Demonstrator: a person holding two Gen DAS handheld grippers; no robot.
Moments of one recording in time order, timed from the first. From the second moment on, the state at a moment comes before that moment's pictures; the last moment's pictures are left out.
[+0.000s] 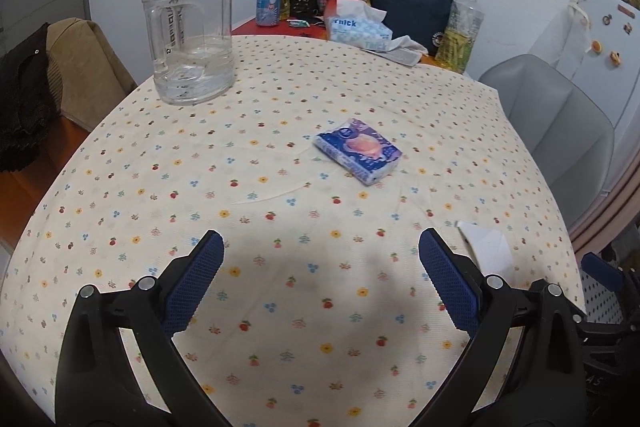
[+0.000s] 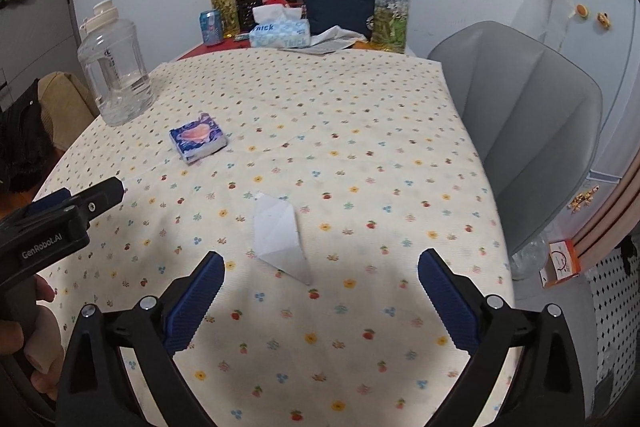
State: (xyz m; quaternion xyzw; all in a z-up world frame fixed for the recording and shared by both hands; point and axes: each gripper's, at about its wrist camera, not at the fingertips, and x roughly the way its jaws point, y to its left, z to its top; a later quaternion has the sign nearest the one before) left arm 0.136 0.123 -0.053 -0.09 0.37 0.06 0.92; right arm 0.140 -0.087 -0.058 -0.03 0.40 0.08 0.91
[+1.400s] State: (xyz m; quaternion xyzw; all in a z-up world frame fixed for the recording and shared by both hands) left arm 0.228 0.099 -0.059 -0.04 0.42 0.05 0.91; right arm 0.210 -0.103 -0.068 0.01 0.44 0.09 0.90
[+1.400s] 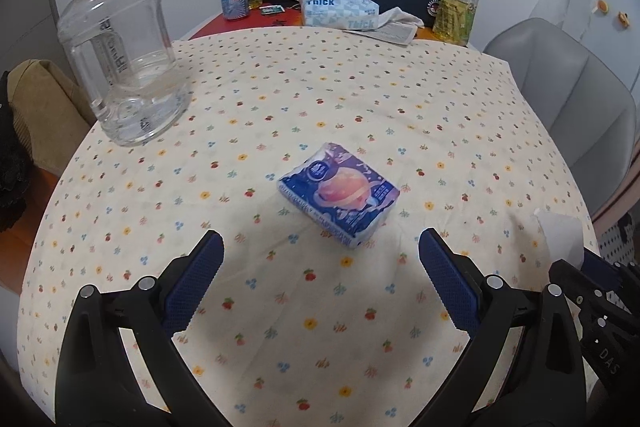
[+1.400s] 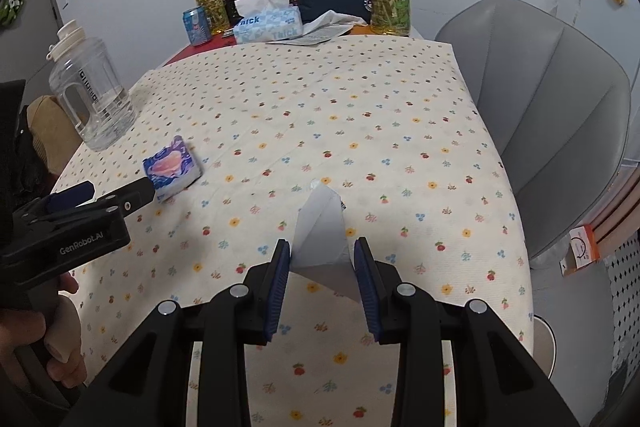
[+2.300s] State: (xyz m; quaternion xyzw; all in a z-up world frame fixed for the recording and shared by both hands) left arm 0.270 0.094 -0.086 -0.05 0.44 0.05 0.89; right arm 0.226 -0.122 -0.080 0.03 0.45 0.08 0.89
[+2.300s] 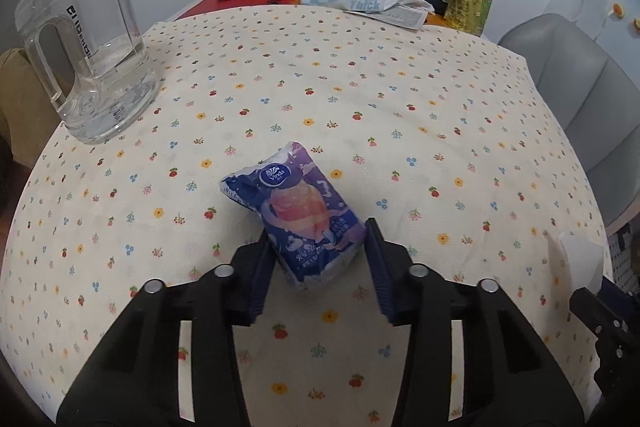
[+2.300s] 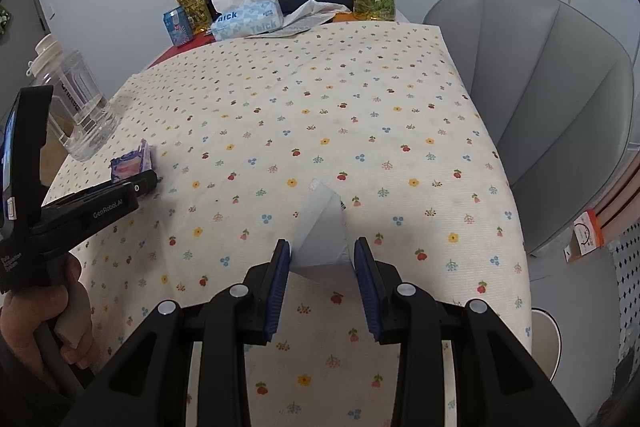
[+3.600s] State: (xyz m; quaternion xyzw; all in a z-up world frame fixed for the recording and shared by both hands) left arm 0.158 -0.040 -0.010 -0.01 0.37 -0.04 0.93; right arm 0.093 -0.262 -0.018 0.08 0.37 -0.01 0.93
